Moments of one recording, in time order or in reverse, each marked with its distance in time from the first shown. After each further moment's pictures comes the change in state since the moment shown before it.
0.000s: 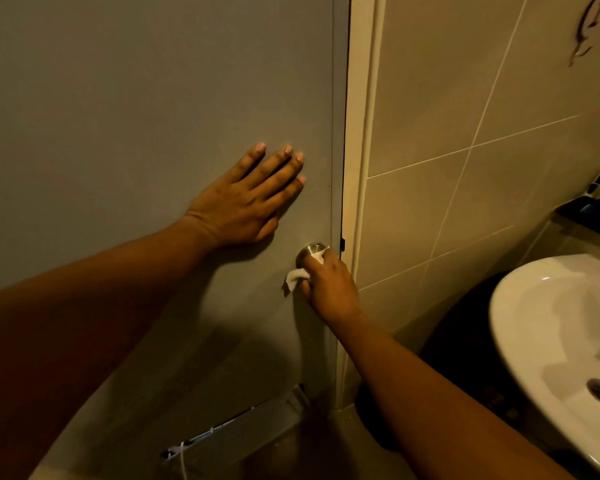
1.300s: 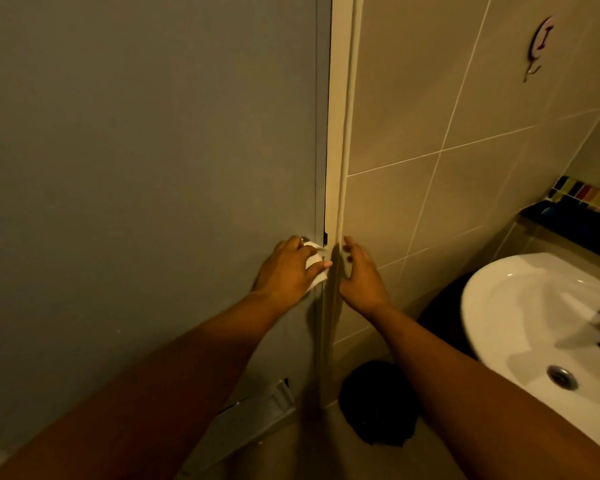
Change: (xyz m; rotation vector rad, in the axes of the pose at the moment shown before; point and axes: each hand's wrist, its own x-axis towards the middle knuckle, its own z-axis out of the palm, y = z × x) left_hand 0.016 0.153 -0.019 -1.052 -0.445 -0.741; right_hand -0.031 0.047 -0.056 0.355 0.052 0.214
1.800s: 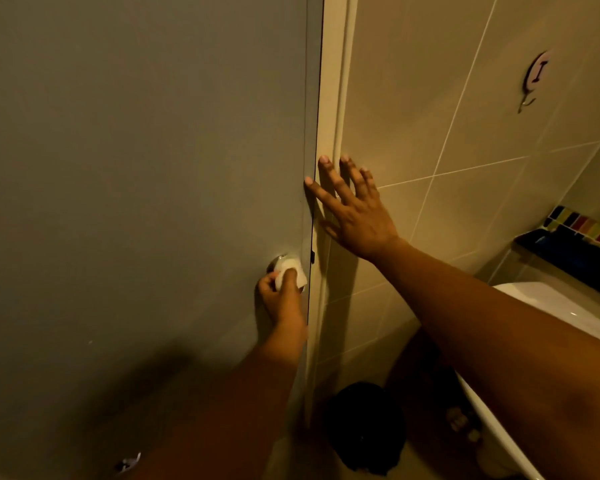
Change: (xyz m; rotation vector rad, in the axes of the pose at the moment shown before) left_hand 0.011 0.047 0.050 -1.514 0.590 -0.942; right_hand 0.104 -0.054 -0.075 -1.071 0.230 -0.771
